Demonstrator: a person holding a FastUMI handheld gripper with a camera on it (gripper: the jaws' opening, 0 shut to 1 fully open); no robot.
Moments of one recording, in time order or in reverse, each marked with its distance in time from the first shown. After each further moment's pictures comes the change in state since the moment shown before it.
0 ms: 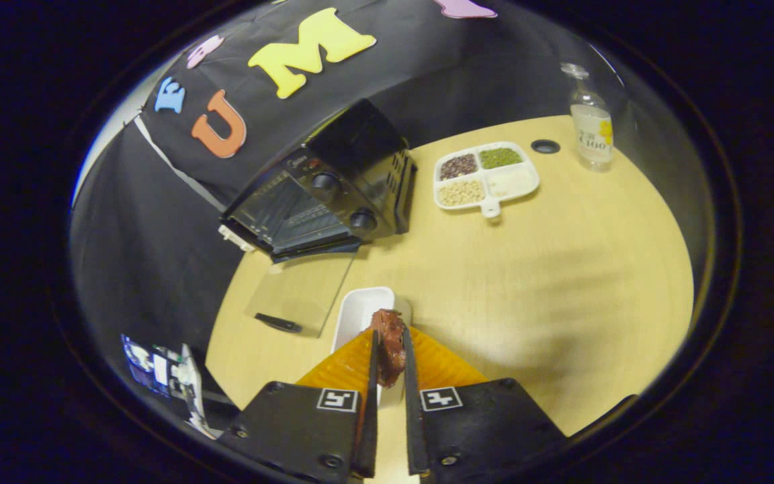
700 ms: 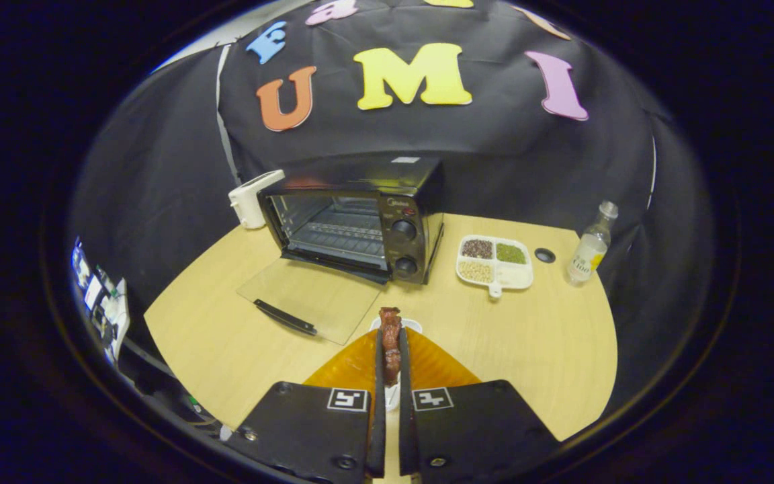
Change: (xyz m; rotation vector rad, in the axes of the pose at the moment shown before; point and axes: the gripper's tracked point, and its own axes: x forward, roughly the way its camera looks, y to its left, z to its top) arm -0.040 0.073 0.012 -0.460 -0.202 -0.267
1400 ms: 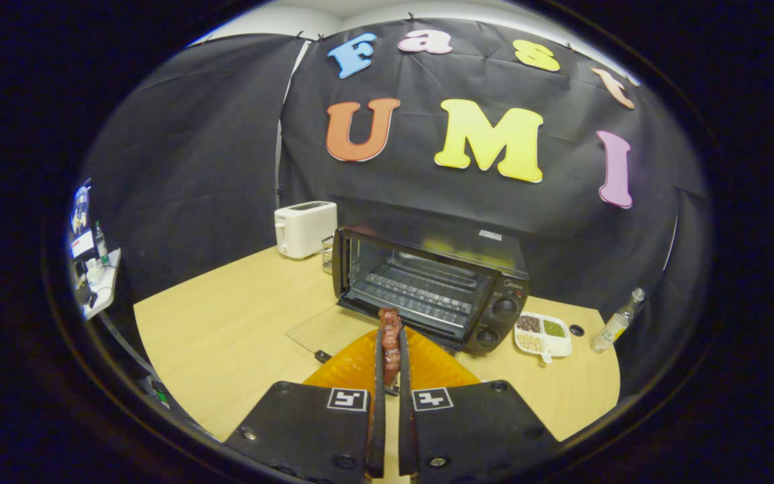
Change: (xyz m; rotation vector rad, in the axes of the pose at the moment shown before) arm 0.034 0.154 0.049 -0.183 -0.280 0.009
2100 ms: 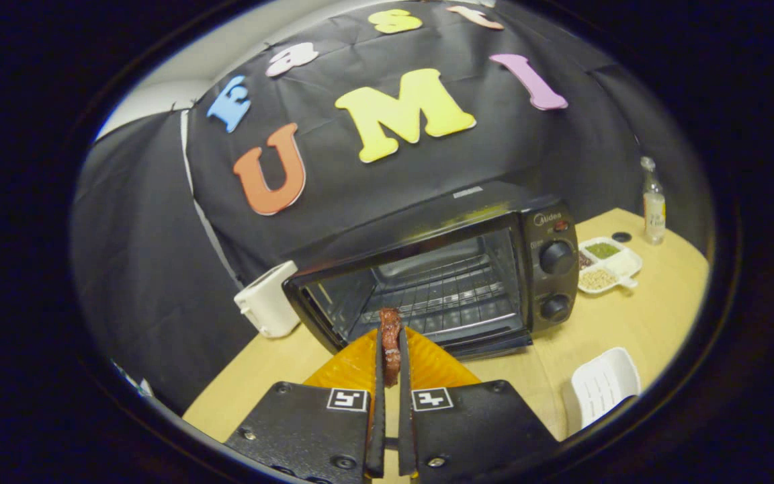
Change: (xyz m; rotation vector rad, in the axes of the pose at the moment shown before) arm 0.137 -0.013 0.002 0.626 -0.139 -0.048
